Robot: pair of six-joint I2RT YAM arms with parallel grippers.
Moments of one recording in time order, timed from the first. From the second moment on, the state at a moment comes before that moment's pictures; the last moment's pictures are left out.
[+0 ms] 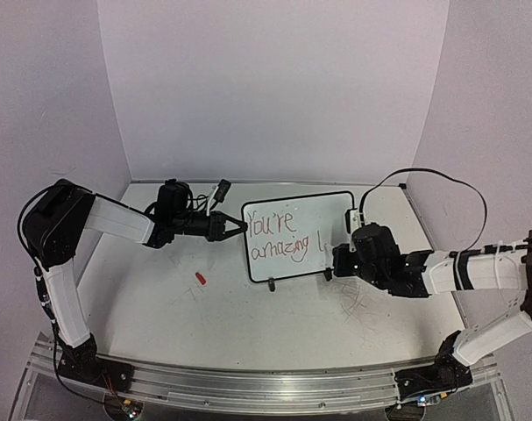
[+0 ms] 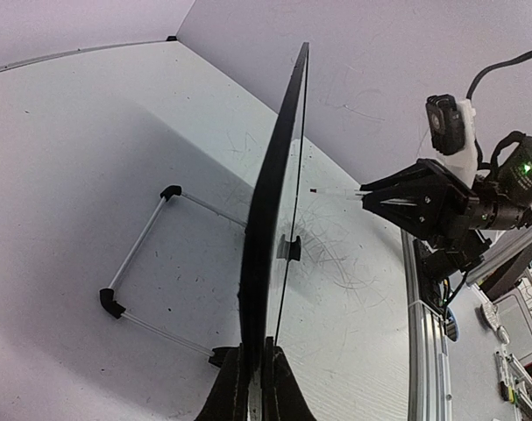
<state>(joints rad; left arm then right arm) -0.54 1.88 1.02 0.53 0.83 -0.31 0.83 1.38 0.65 0.12 0.42 0.48</state>
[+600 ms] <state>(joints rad) -0.54 1.88 1.02 0.52 0.83 -0.31 0.83 1.45 0.71 0.18 0.39 0.43</state>
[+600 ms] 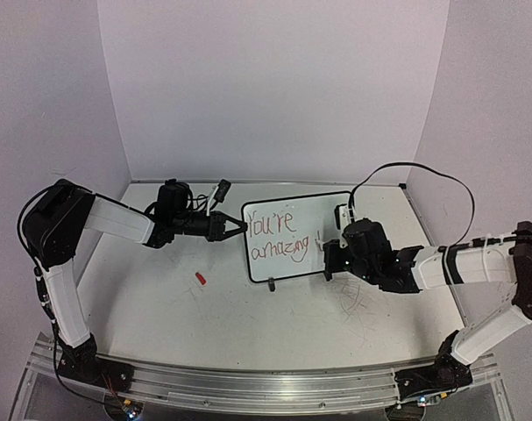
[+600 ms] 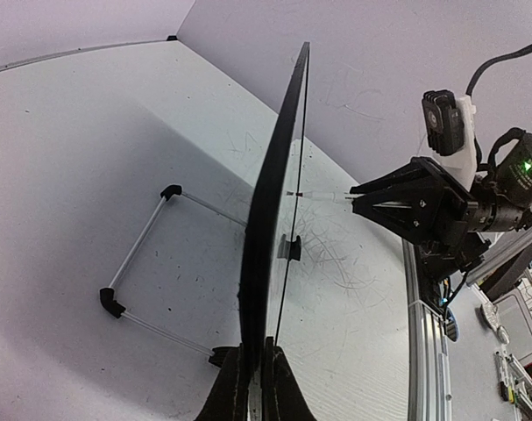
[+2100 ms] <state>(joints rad) -0.54 1.88 1.02 0.52 0.83 -0.31 0.79 1.42 0.70 0.16 0.39 0.42</state>
